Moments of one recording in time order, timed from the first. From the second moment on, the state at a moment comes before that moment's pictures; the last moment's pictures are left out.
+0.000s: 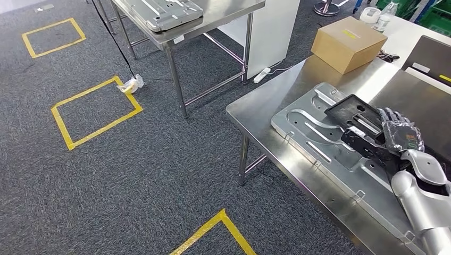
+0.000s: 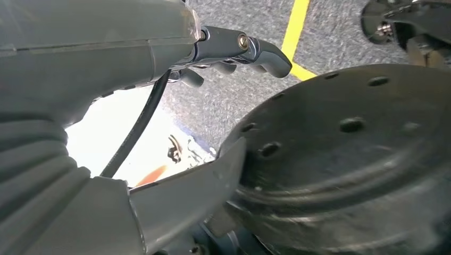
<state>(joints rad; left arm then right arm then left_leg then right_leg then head) 0.04 0.12 -0.84 0.02 0.92 -0.25 -0.05 -0.80 -0.37 0.40 -0.59 0.99 -0.08 -0.13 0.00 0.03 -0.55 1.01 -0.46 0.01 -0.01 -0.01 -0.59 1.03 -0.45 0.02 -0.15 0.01</state>
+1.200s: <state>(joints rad) 0.06 0.09 -0.84 0.02 0.91 -0.23 -0.08 -0.58 -0.44 0.68 -1.62 1.06 -0.15 -0.08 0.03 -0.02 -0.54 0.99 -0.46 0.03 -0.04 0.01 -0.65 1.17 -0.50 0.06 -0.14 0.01</state>
